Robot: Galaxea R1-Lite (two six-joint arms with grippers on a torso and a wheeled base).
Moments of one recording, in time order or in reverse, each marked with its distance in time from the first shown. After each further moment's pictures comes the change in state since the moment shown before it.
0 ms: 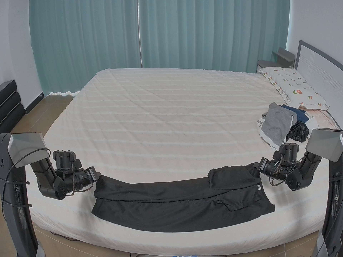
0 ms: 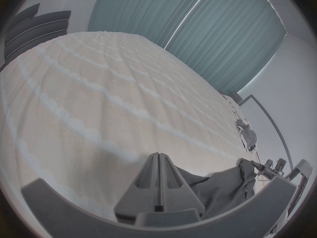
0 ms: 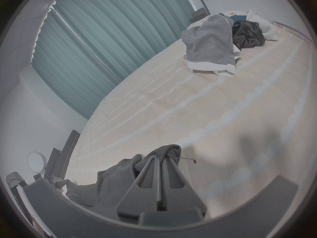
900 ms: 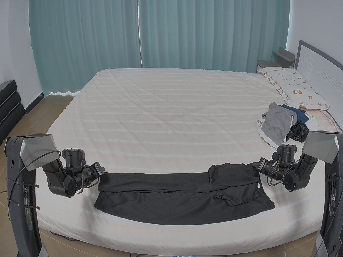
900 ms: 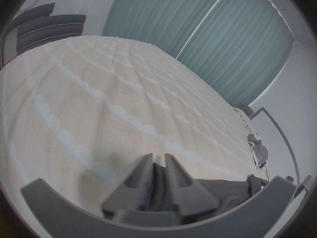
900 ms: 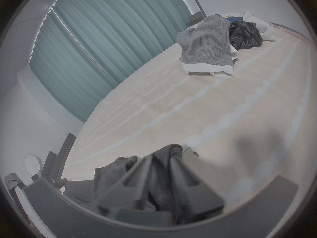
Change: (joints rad) left arm -0.048 0.099 -0.146 -0.003 0.166 -0.103; right arm 0.001 0.060 -0.049 -0.035 -0.044 0.010
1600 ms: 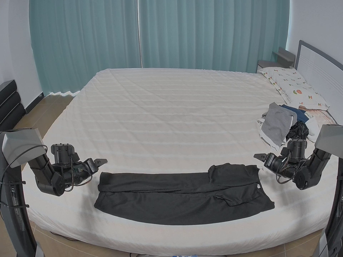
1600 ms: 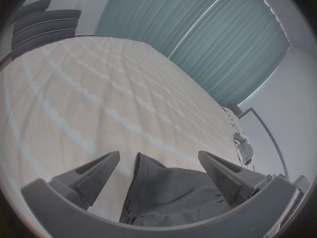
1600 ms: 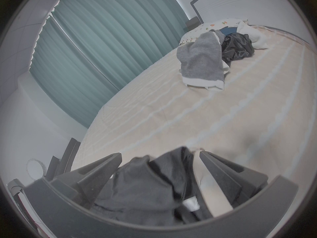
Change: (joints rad) left arm 0.032 -0.160 0.130 0.007 -0.122 -0.004; right arm -0.008 -0.180 0.147 0.016 0.002 0.030
